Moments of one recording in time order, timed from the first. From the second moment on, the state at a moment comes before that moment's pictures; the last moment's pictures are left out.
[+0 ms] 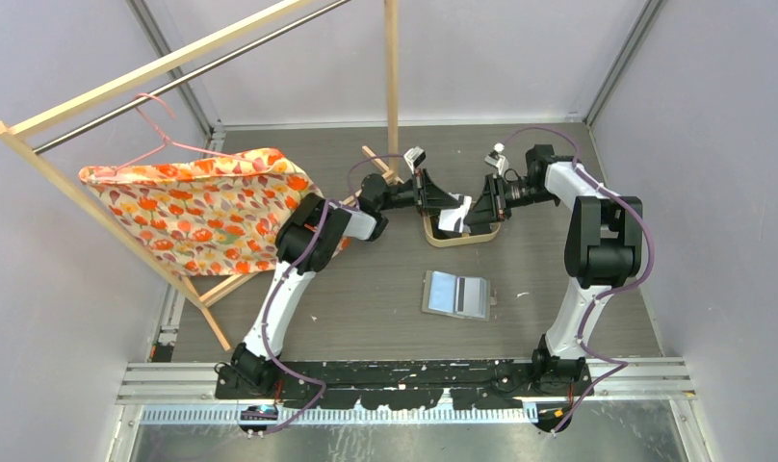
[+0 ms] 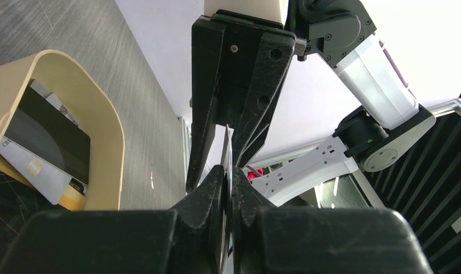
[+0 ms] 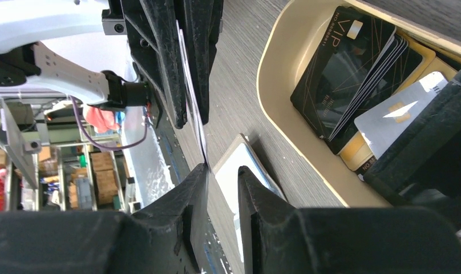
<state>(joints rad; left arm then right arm) -0.59 2.48 1.50 1.35 0.93 -1.61 -0.02 1.93 1.38 -0.90 -1.13 -0.30</state>
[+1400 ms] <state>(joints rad) -0.60 2.48 1.51 1.35 0.91 -1.63 -0.09 1.97 1.44 -1.01 -1.26 -0.34</state>
